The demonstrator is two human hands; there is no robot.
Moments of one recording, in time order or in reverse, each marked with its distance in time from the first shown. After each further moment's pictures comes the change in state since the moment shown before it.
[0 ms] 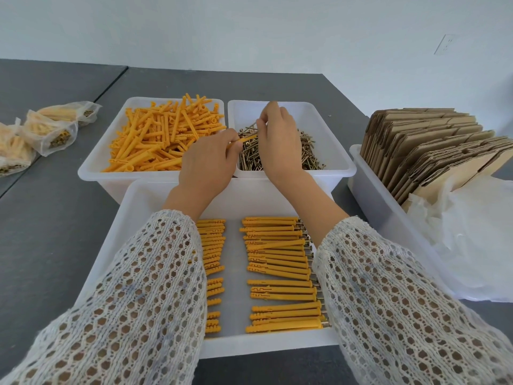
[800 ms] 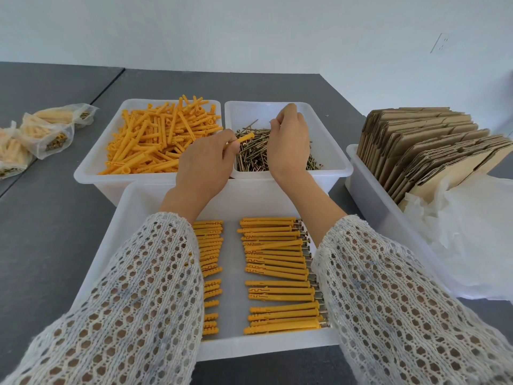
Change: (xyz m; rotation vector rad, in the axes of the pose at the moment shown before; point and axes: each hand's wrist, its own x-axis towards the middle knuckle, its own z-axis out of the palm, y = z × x) left_hand 0.001 0.002 -0.001 -0.009 -0.014 0.003; right_hand 0.002 0.010 -0.001 0.031 0.096 0.279
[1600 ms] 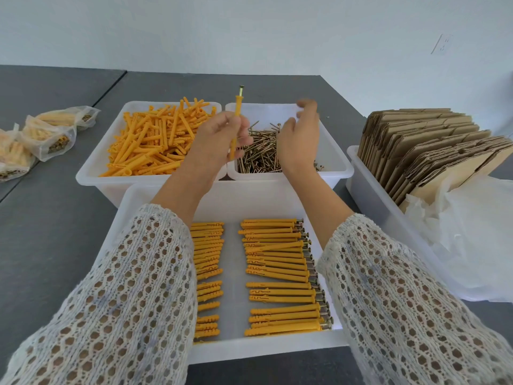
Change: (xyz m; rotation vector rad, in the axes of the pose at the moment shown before) left_hand 0.018 0.029 -0.022 -1.007 -0.177 -0.416; right_hand 0.011 0.012 -0.007 0.343 0.023 0.129
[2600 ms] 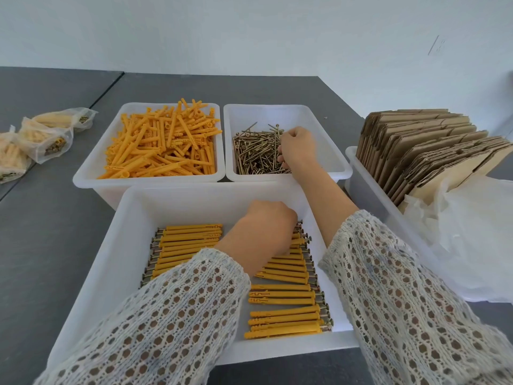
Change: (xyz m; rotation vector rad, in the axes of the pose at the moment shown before) left_hand -0.060 -0.023 0.085 1.586 -0.727 0.031; right_hand 0.019 0.024 0.004 0.013 -0.287 0.358
